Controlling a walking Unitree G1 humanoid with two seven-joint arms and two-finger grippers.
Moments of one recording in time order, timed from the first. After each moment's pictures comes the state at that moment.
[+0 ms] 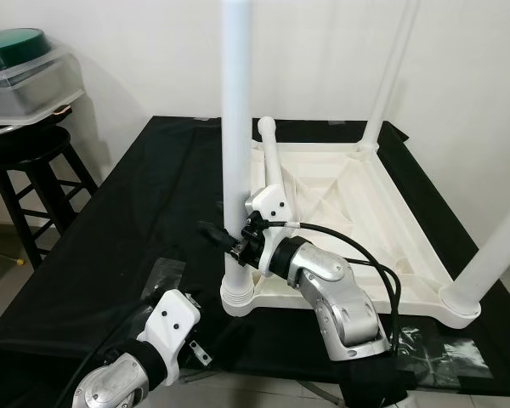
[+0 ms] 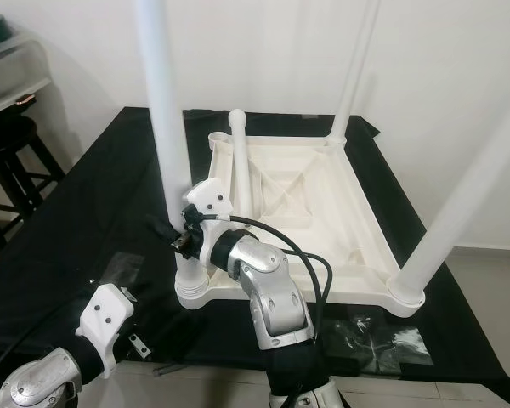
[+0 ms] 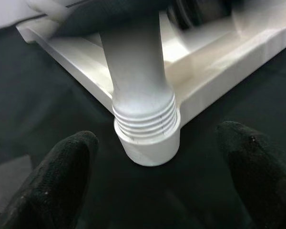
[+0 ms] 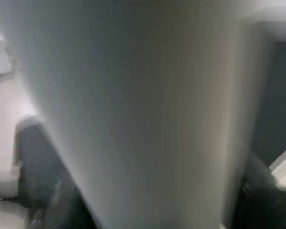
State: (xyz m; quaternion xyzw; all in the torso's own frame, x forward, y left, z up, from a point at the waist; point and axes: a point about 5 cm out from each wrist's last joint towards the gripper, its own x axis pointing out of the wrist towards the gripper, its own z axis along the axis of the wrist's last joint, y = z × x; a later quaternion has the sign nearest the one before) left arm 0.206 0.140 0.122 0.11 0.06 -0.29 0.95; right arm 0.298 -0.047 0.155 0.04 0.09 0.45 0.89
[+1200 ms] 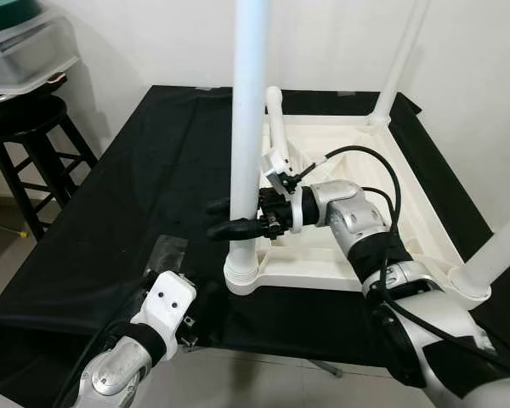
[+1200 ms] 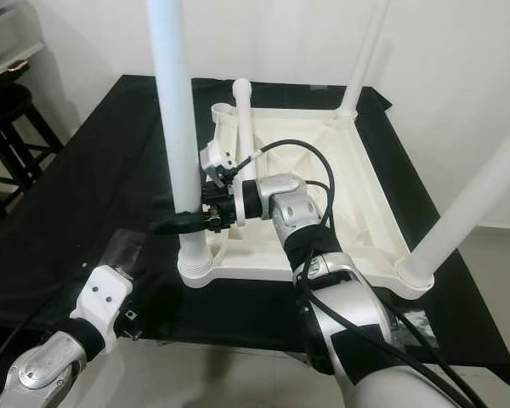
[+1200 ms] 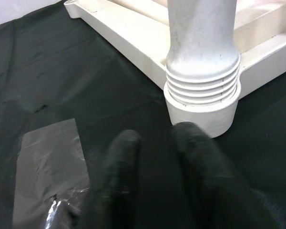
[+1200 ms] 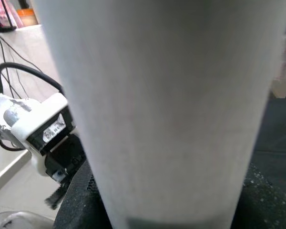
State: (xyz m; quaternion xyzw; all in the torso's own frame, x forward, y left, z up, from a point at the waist) left arm 0.216 0.145 0.120 0.13 0.06 -0.20 0.97; right arm 0.359 -0.072 0.214 -0.04 0.03 0.73 0.68
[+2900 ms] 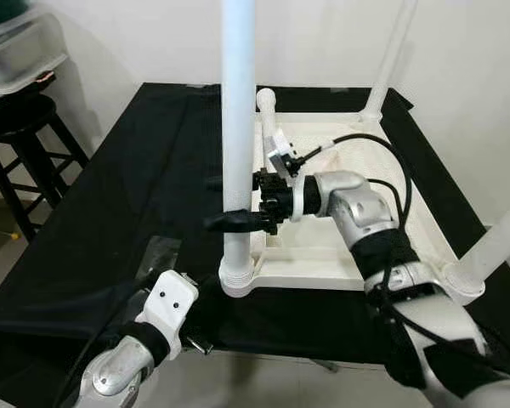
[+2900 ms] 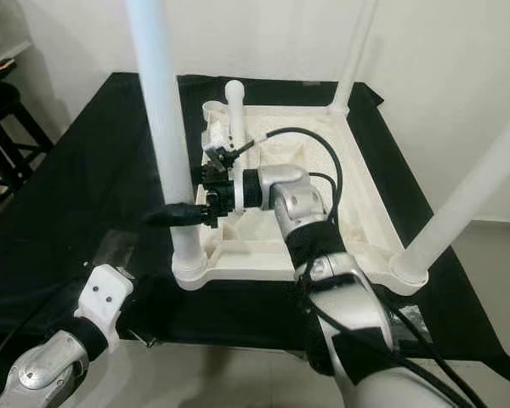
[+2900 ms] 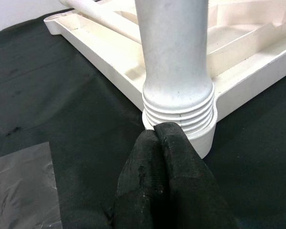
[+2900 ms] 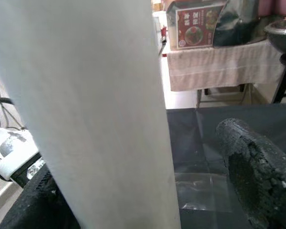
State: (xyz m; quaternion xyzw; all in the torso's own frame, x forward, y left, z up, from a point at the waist) left arm 0.214 0.138 0.124 0.11 0.03 -0.23 0.97; right arm 0.359 -0.065 0.237 -0.01 0.02 0.73 0.69
